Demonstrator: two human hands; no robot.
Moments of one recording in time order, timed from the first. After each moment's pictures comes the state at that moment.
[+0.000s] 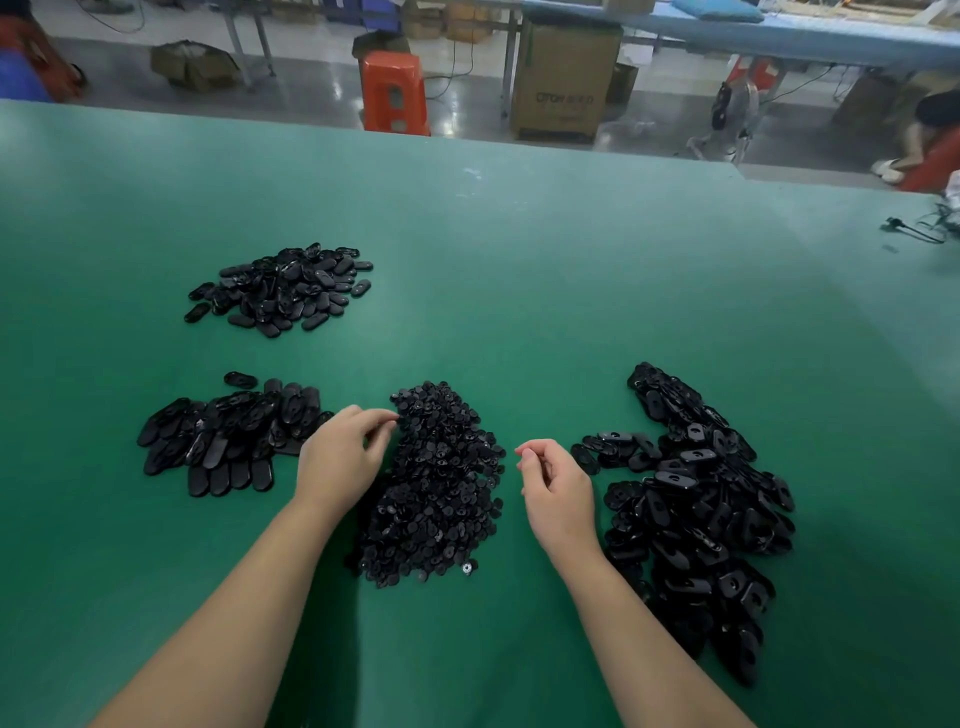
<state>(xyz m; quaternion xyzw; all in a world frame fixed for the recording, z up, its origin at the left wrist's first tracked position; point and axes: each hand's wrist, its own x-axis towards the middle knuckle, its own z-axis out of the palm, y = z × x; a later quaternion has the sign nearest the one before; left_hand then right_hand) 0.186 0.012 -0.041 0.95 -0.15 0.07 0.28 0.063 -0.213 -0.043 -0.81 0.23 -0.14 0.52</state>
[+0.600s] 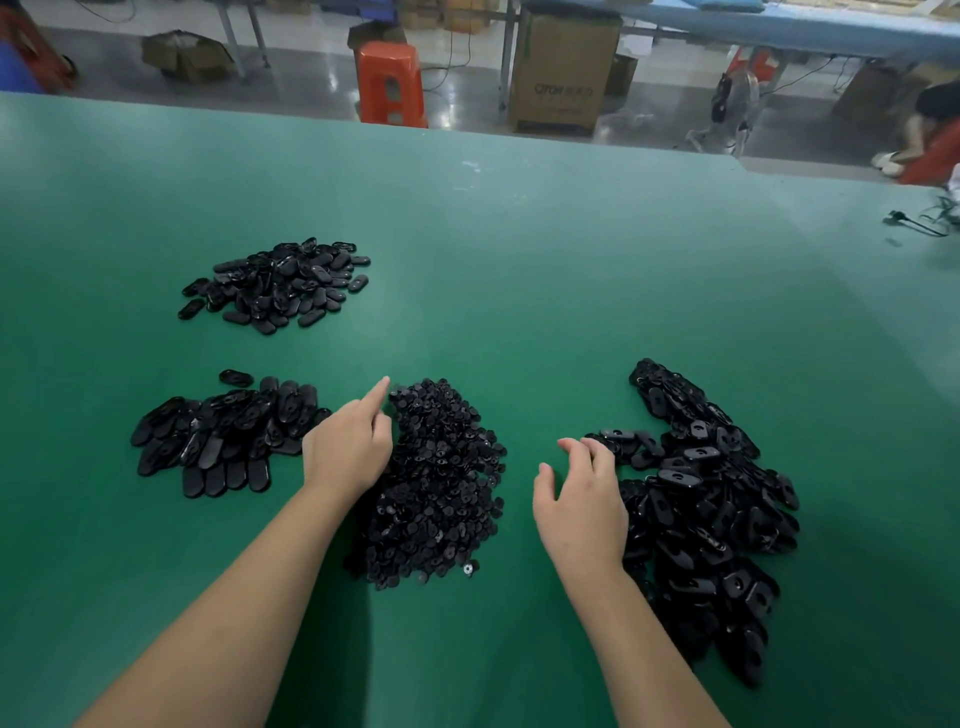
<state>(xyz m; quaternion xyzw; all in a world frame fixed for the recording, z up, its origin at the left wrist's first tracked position) 0.200 -0.001 -0.048 0.97 -0.10 0.04 0.20 0.047 -0.217 -0.032 -0.91 0.30 -0.11 0.25</state>
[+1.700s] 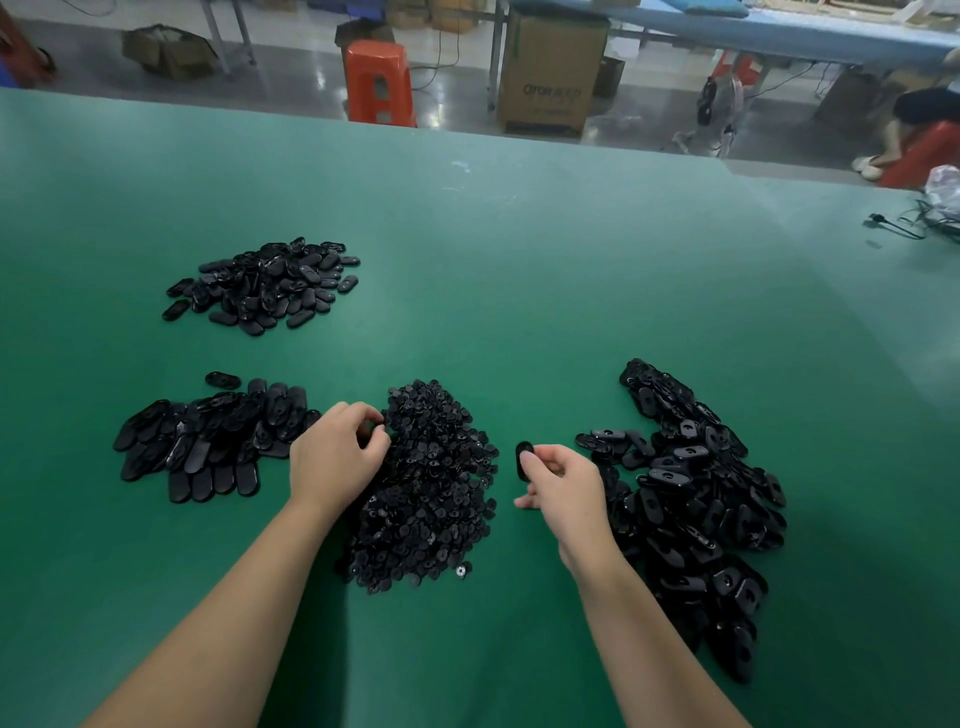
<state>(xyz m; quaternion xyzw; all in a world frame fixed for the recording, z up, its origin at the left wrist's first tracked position) 0.193 0.004 -0.048 0.96 -0.11 0.07 0.26 0.063 -0.222 -0.021 -0.74 0.33 -0.06 0.59</state>
